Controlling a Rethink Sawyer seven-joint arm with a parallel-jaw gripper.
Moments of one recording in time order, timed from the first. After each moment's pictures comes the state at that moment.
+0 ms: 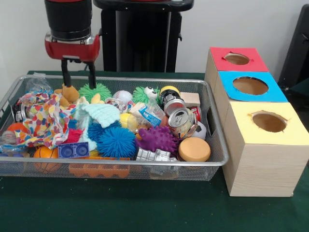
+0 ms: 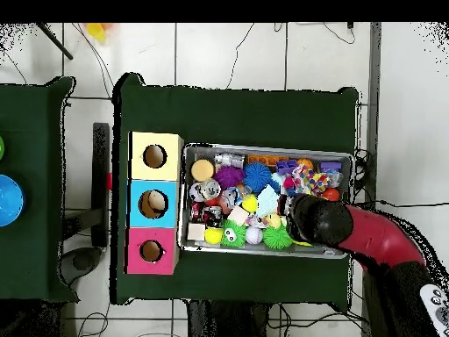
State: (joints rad) arm -0.71 -0.71 0.22 1.74 -0.28 0.55 1.57
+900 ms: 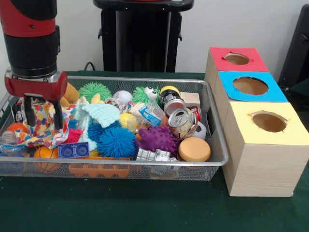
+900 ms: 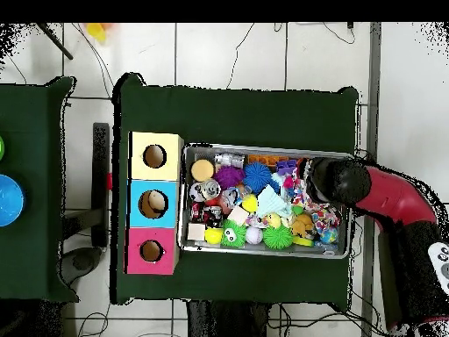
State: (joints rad) arm -0.71 -0.53 0.26 1.42 -0.34 0.61 1.57
